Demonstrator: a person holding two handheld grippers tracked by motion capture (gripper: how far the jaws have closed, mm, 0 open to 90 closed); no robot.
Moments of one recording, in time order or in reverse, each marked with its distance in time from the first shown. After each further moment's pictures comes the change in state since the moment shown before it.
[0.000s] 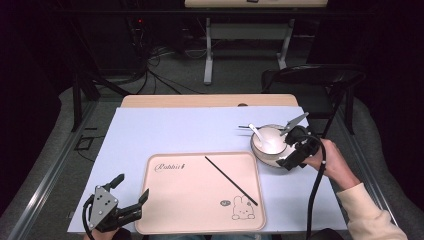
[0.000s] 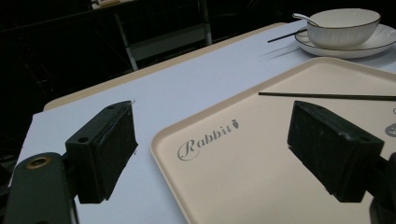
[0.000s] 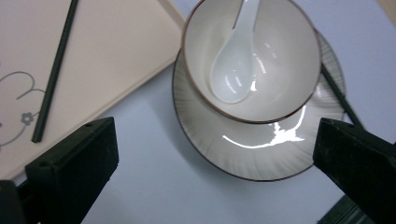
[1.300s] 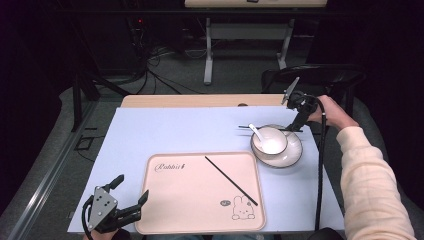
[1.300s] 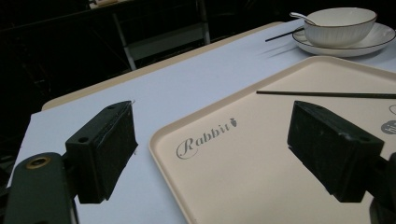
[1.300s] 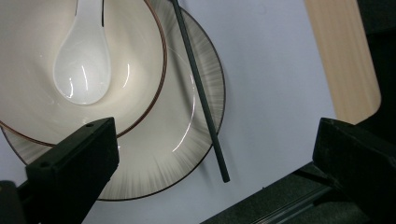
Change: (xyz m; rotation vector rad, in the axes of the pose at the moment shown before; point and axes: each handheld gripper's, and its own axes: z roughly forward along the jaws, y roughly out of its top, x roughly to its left) left arm 0.000 -0.001 -0.002 0.004 -0.006 0.006; right arm -0.128 0.049 0.041 0.140 0.025 -0.255
